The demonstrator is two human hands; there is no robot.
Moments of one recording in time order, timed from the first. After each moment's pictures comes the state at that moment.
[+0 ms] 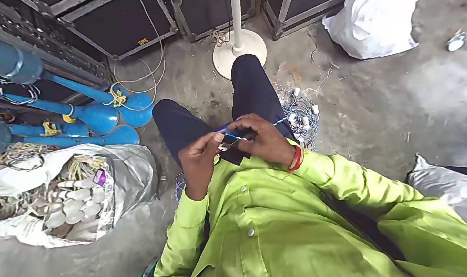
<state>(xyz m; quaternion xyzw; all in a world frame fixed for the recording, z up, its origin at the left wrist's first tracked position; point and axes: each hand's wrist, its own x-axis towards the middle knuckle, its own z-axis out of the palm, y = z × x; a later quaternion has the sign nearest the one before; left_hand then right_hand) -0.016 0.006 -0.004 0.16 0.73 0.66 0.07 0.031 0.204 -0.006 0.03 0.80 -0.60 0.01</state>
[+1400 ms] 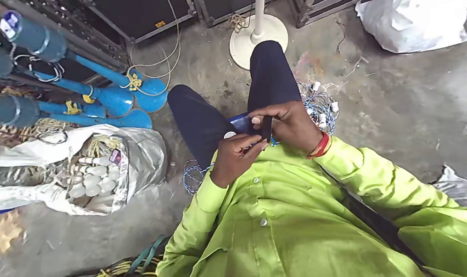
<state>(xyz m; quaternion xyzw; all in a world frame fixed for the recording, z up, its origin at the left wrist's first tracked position) -0.001 0.018 -0.013 0.35 0.75 0.55 0.09 0.021 0.224 -0.007 -0.04 0.82 -0.56 -0.04</state>
